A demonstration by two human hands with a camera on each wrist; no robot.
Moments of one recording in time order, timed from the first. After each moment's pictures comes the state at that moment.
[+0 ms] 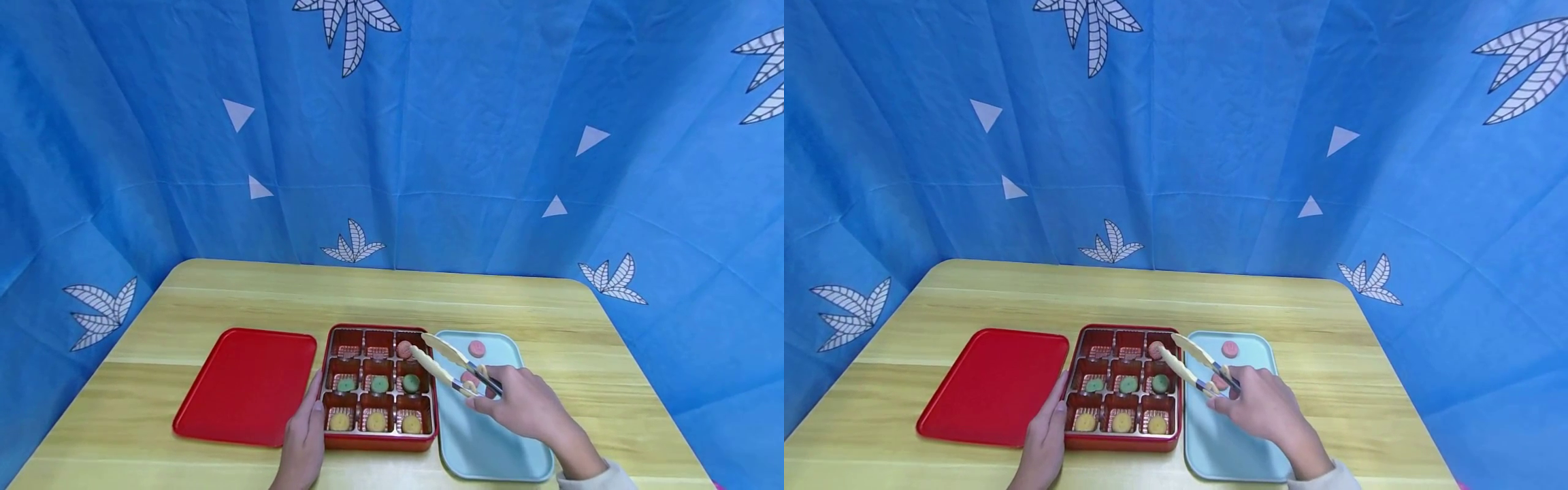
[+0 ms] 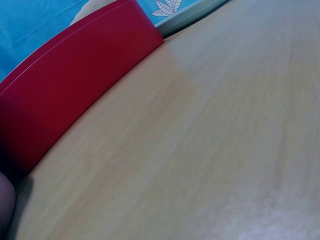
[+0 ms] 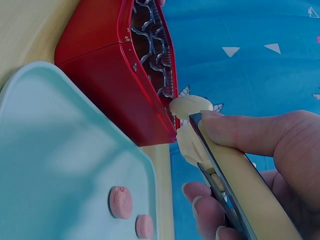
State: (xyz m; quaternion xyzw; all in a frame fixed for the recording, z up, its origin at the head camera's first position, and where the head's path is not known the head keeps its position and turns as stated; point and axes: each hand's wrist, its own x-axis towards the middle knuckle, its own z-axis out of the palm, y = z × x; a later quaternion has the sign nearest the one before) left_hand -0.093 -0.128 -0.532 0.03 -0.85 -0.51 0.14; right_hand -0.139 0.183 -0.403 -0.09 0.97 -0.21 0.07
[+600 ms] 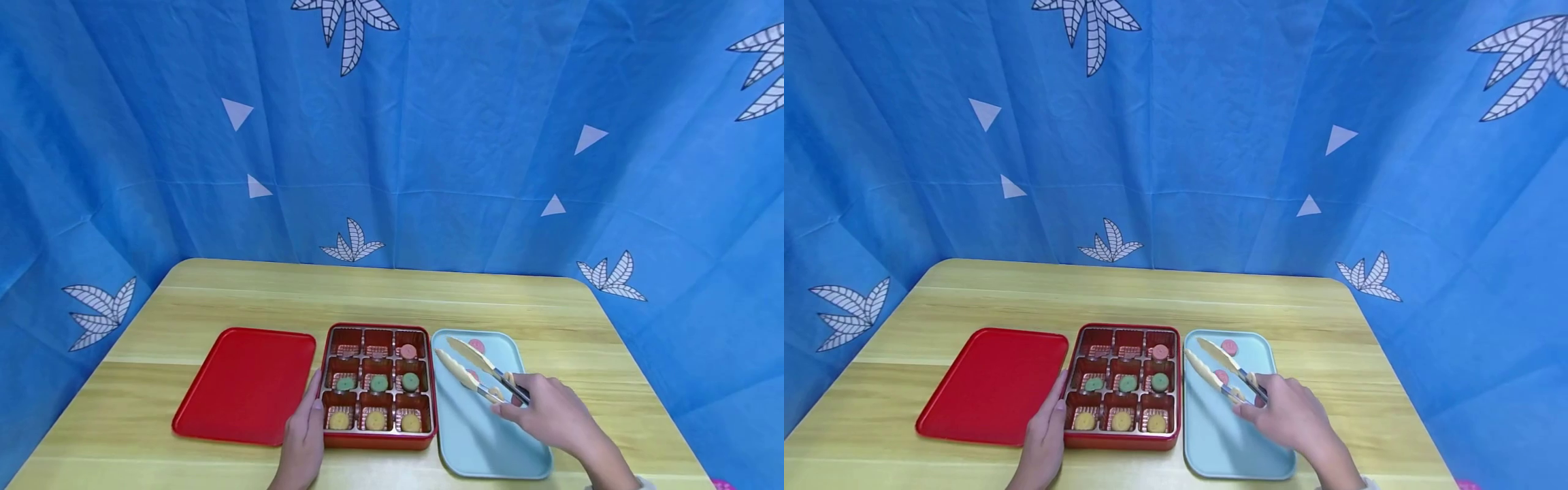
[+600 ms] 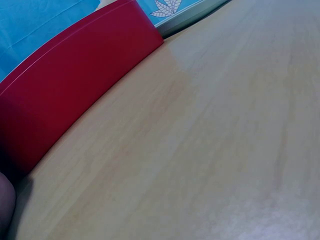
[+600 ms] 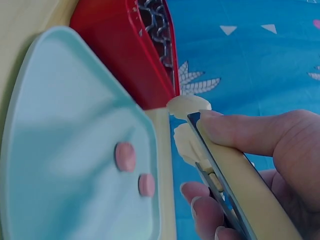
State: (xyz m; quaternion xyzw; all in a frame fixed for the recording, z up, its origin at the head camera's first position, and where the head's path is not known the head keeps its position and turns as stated) left_hand -0.094 -0.130 -0.535 0.02 -0.84 -0.53 0.14; right_hand -0.125 0.212 -0.403 -0.04 0.97 -0.21 0.10
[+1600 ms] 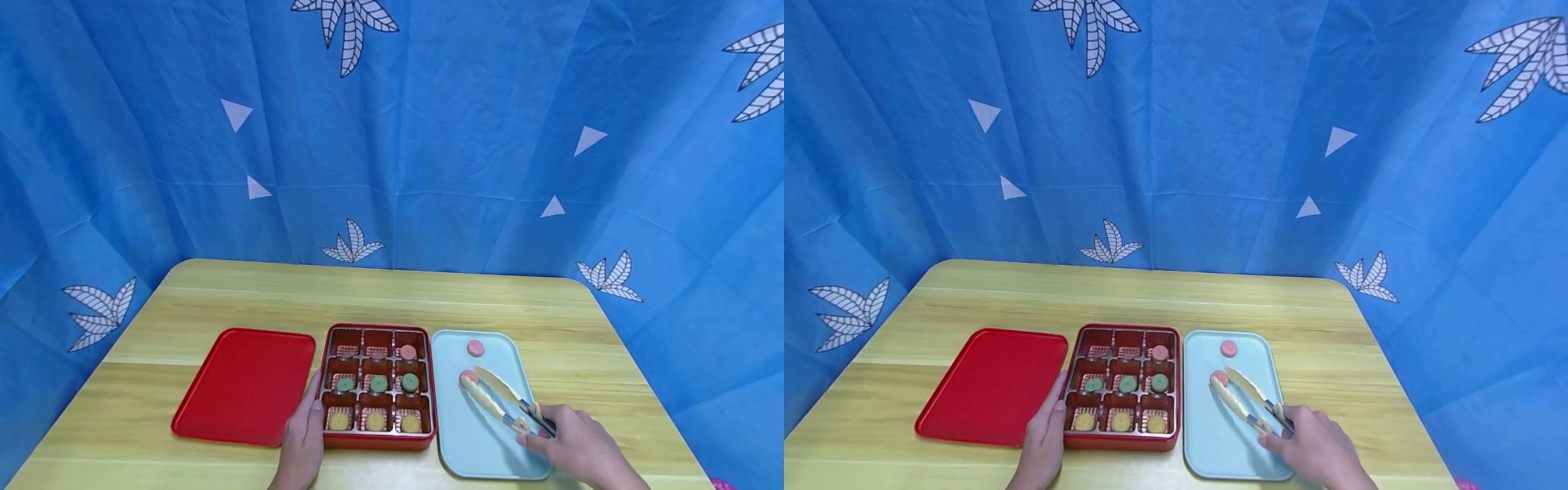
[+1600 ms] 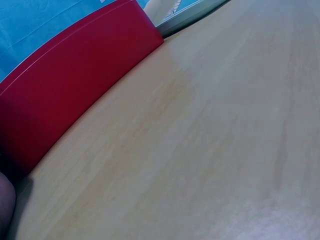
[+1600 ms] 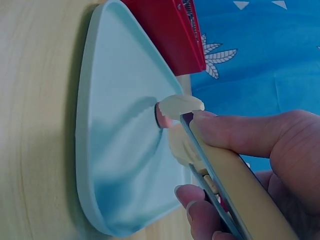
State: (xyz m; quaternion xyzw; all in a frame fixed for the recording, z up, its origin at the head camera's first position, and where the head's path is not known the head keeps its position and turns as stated) left_hand -0.094 -0.130 -0.536 0.02 -0.83 -0.53 0.14; right_hand -0.102 0.246 -0.433 0.03 0.97 -0.20 0.14
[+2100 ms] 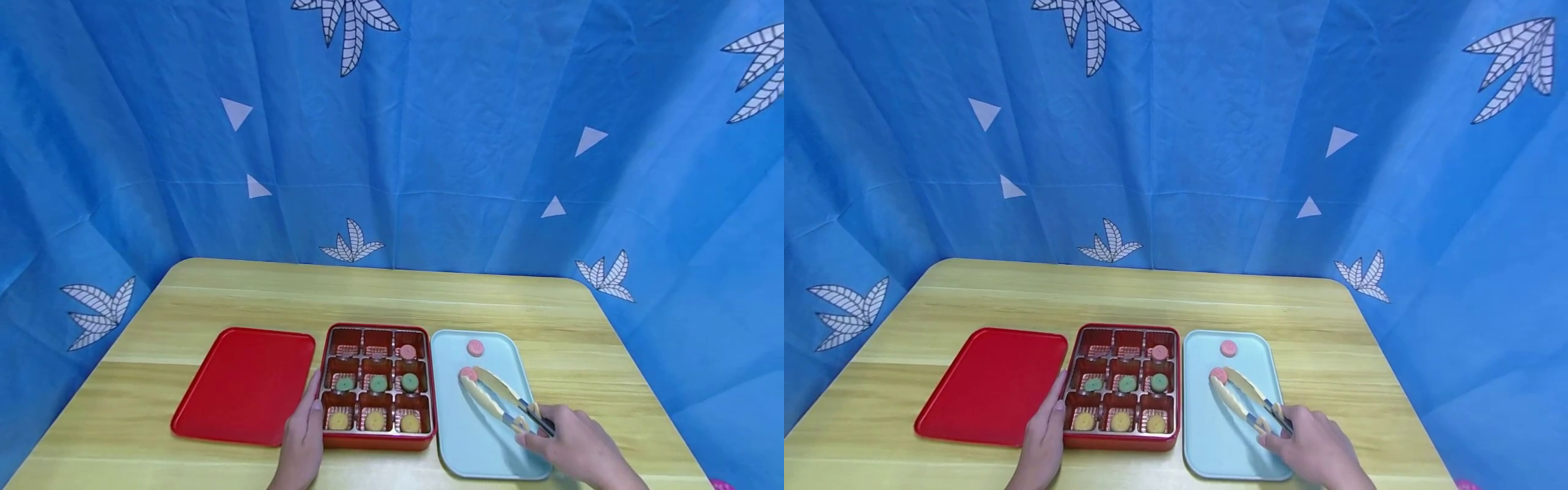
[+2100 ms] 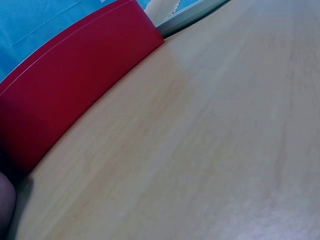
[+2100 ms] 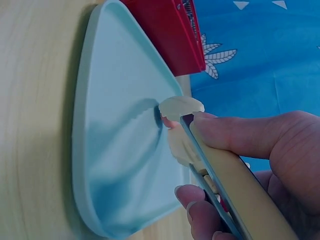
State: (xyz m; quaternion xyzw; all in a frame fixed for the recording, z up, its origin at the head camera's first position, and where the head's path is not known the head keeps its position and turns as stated) left_hand -0.094 -0.131 -0.537 0.02 -0.84 -0.53 0.13; right_hand -0.102 0.245 -0.433 0.03 0.97 -0.20 0.15
